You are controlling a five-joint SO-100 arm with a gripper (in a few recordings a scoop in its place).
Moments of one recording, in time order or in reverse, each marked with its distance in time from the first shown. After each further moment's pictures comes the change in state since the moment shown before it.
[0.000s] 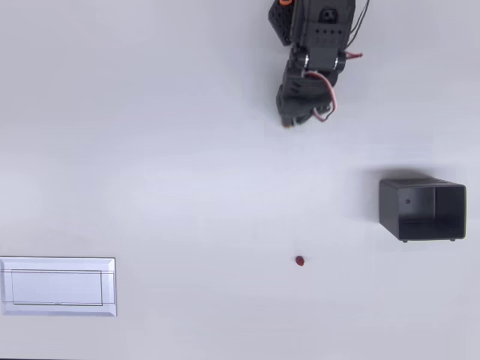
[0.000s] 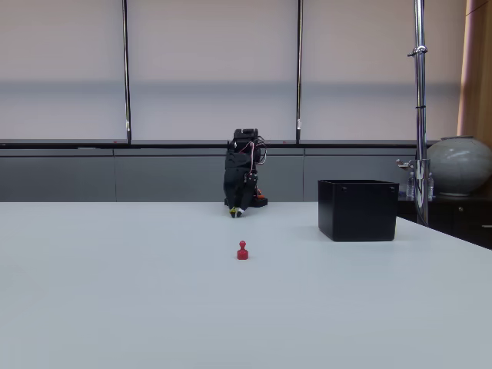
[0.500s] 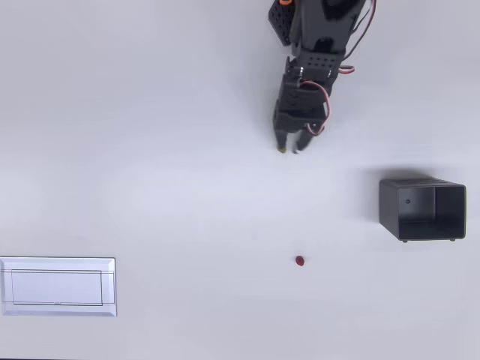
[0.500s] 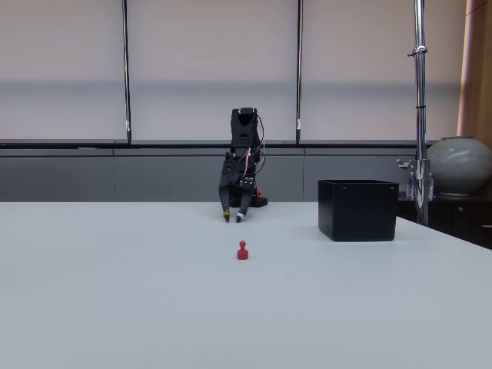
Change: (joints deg) arm -3.6 35.0 0.3 -48.8 -6.8
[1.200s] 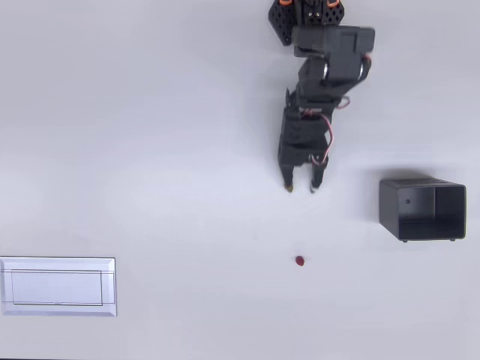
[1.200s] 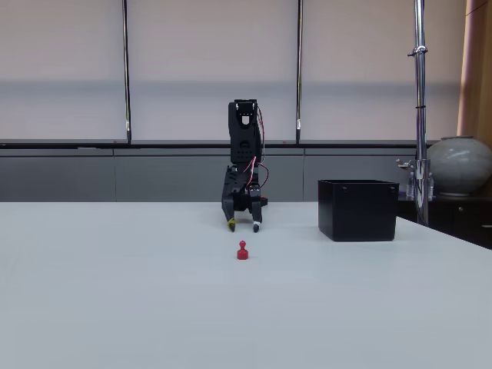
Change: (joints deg) arm -4.0 41.7 28.5 -25.7 -2.0
